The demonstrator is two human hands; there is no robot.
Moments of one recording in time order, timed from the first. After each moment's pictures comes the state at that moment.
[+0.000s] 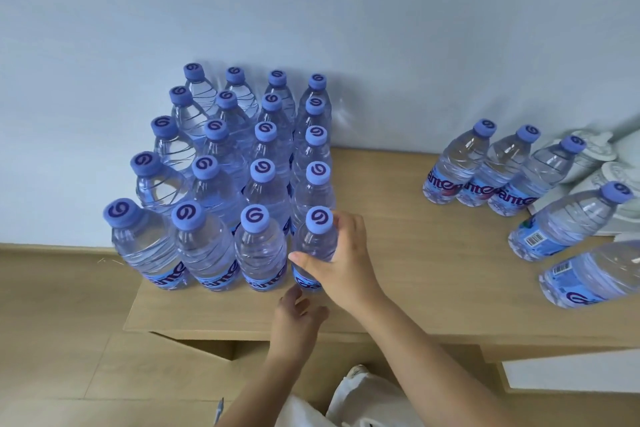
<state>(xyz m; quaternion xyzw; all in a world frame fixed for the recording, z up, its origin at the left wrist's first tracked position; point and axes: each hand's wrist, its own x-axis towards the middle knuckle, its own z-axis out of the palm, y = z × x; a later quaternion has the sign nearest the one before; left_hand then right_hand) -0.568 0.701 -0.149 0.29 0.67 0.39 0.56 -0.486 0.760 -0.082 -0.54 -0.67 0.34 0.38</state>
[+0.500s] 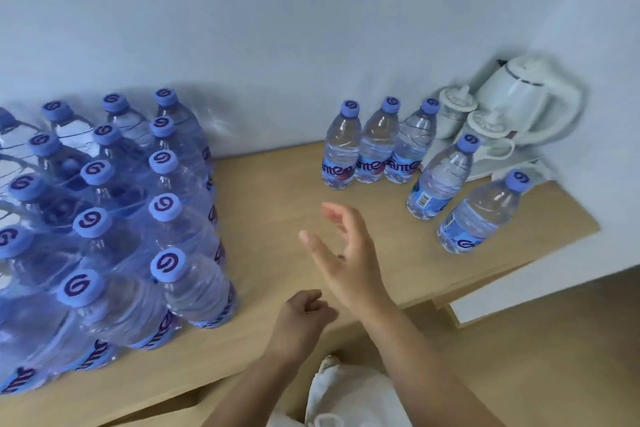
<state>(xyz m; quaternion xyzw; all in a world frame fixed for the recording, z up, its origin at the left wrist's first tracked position) -0.456 0.729 -0.130 0.43 0.58 0.22 0.66 -0.355 0.753 -0.061 -0.61 -0.55 0.29 0.49</state>
